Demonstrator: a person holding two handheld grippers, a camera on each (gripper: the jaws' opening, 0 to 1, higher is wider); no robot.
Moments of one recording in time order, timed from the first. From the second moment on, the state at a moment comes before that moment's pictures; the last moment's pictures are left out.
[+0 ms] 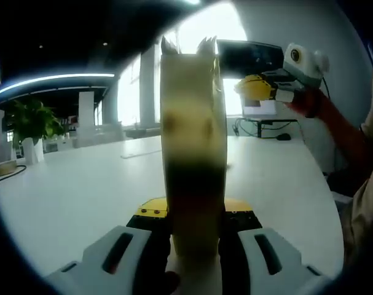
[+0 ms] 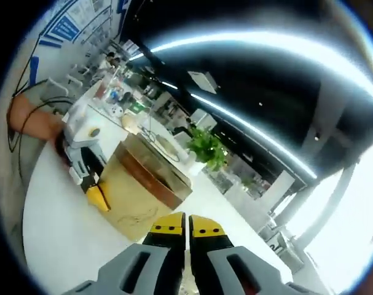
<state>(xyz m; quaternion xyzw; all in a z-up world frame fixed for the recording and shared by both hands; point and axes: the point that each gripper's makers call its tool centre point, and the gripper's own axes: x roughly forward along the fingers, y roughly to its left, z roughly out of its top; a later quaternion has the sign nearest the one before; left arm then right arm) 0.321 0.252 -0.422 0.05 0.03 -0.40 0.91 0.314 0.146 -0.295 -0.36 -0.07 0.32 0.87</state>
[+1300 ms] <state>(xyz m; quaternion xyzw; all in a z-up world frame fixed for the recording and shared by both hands) 0.320 0.252 -0.421 0.05 0.03 -0.40 0.91 0.312 0.209 -0.286 -0.49 -0.06 0.40 0.77</state>
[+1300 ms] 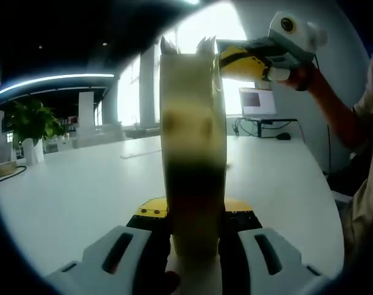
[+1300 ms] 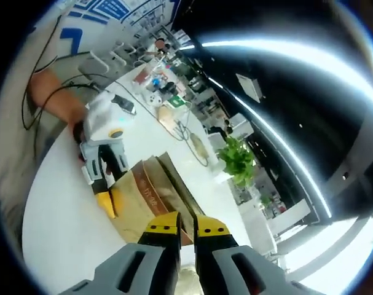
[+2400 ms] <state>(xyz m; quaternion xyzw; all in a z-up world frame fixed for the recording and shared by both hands) 0.320 0.251 -0.422 0.05 0.03 -0.40 0.91 0.315 0.226 -0.296 -0.59 0.03 0.45 0.67</state>
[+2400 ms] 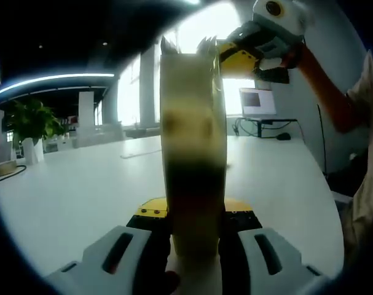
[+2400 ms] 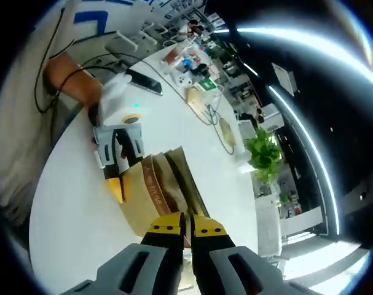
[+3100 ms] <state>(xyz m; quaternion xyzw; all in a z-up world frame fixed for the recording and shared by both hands) 0.319 0.250 -0.421 0.05 0.03 -0.40 0.91 0.317 0.236 -0.310 -0.60 0.10 0.50 0.62</state>
